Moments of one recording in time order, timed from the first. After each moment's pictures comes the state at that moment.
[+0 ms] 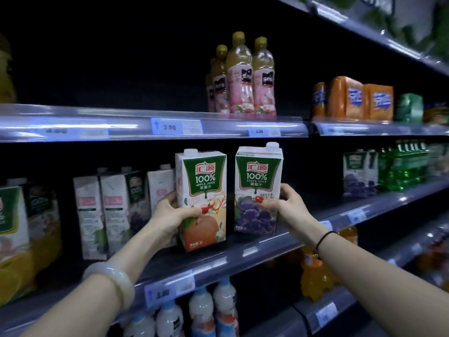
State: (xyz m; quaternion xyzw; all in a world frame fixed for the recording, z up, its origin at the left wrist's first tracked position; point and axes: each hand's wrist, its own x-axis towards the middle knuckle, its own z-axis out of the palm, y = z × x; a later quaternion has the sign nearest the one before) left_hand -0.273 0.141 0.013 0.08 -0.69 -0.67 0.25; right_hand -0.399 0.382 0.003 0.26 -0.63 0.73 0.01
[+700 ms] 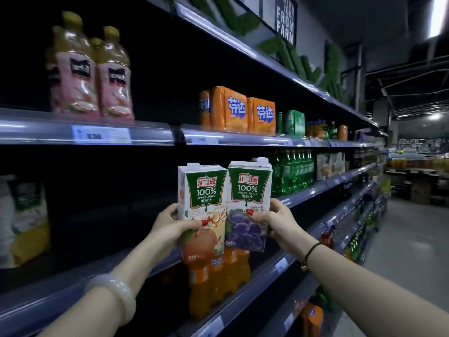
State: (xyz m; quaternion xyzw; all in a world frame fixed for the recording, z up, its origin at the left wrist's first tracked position) left_hand -0.445 0.409 -0.008 0.00 -0.71 -0.69 0.16; right_hand -0.488 0.658 -0.006 0.13 -0.67 0.73 0.05
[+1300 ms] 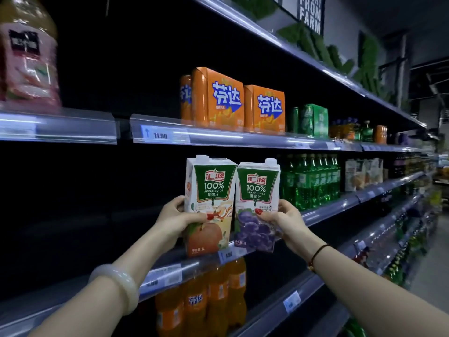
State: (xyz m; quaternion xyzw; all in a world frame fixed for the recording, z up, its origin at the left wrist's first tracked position) left_hand -0.593 0.471 0.010 0.00 -0.71 -0.67 0.21; right_hand -0.679 0.717 -0.004 0.15 -0.67 0.73 0.02
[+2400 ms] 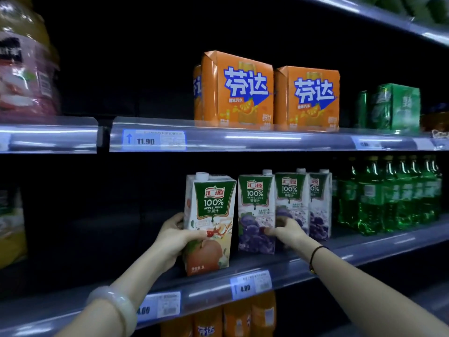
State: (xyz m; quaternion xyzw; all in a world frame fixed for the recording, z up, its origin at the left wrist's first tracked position) left_hand -0.645 0.451 -0.007 0.13 -0.68 -0.67 0.27; right_hand -0.833 0.658 -0.017 0.23 -0.79 0.56 -0.08
